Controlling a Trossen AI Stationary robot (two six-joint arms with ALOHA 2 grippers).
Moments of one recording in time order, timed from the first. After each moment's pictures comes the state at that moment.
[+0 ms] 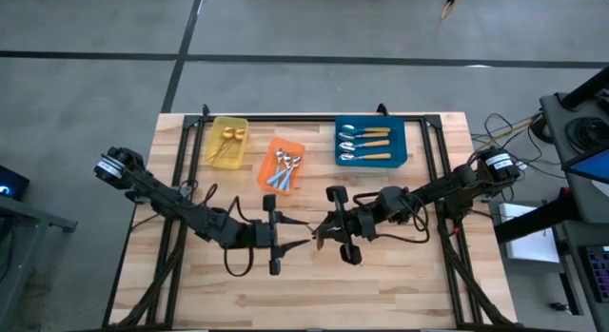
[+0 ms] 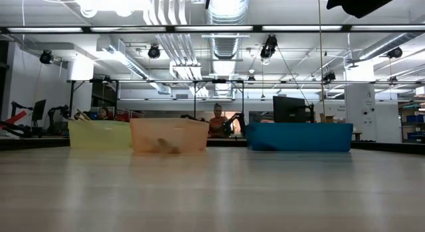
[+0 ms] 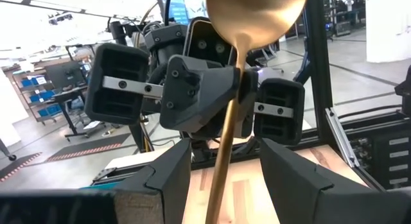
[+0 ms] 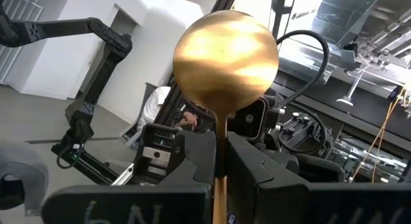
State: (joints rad) left arm -0.50 1.49 0.87 0.69 -0.57 0.27; right arm 0.25 1.61 0.83 1.16 -0.18 -0.45
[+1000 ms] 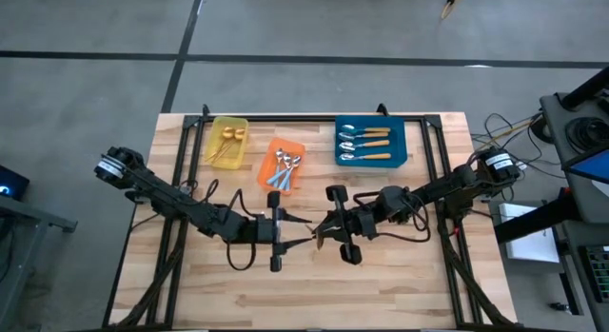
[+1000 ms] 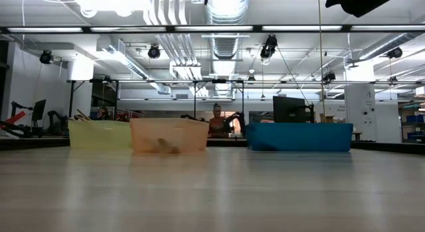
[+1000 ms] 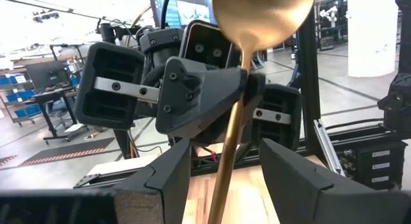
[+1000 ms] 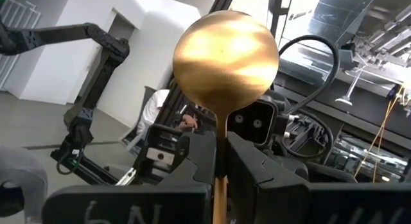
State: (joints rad) left arm -0.45 1.49 0.87 0.72 -0.47 0.22; right arm 0.25 1.61 0.84 1.17 -0.18 -0.43
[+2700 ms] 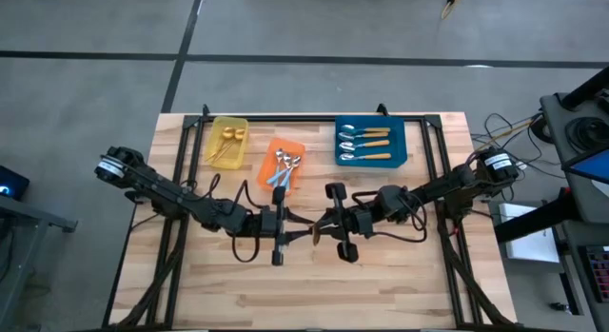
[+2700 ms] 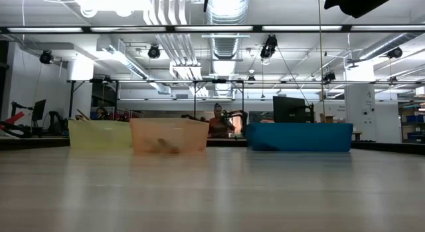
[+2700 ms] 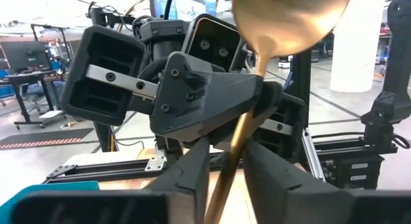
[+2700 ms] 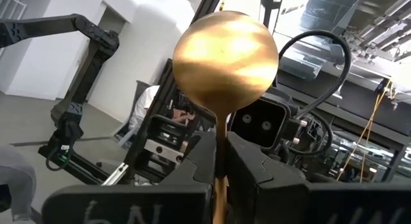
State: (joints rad) left arm -0.39 1.49 0.87 0.71 -0.37 0.10; right arm 0.25 1.62 0.84 1.16 -0.15 -0.44
